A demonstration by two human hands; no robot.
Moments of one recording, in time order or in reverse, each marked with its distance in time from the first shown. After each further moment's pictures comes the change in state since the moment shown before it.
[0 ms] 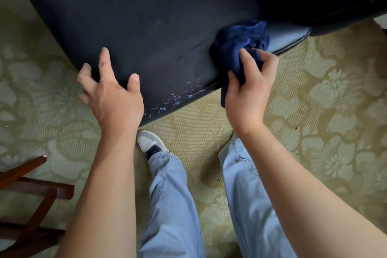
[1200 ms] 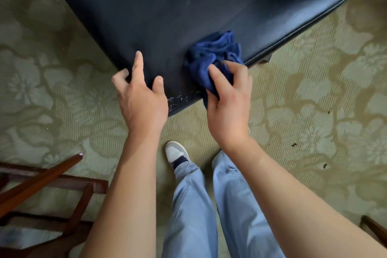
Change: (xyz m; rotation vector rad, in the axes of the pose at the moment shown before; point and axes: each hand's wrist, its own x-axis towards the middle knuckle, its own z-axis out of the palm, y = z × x) left_hand -0.005 -0.040 -0.015 -0.042 -0.109 0.104; right_hand -0.088 -0.062 0.045 0.004 -0.138 -0.036
